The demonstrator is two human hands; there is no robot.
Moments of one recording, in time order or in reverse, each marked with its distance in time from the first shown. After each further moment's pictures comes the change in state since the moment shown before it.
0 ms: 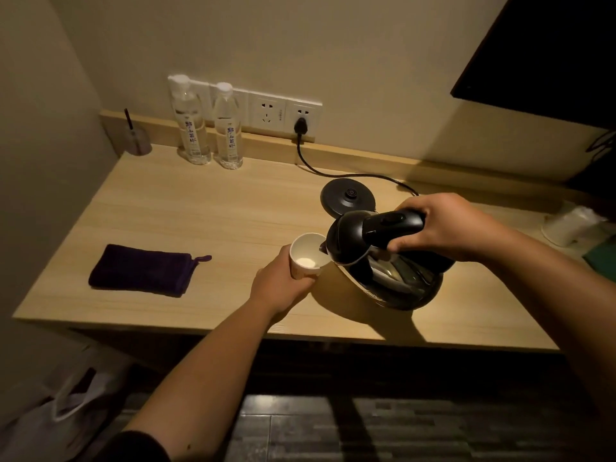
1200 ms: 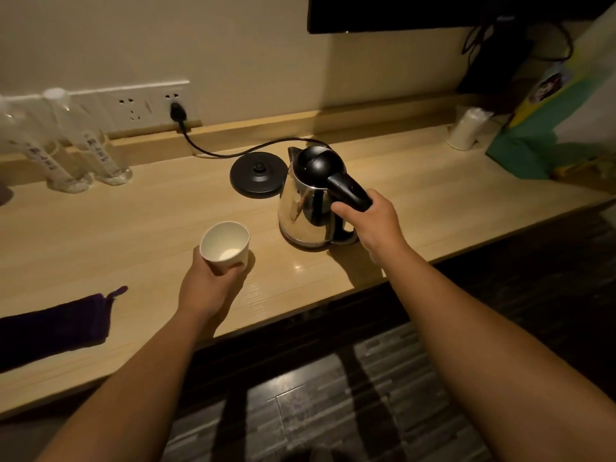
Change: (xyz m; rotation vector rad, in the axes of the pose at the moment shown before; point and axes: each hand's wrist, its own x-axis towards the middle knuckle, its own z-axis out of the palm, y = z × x) left_hand -0.003 0.005 0.003 -0.047 0.003 -0.026; right_hand -0.032 0.087 0.102 0.924 0.549 0.492
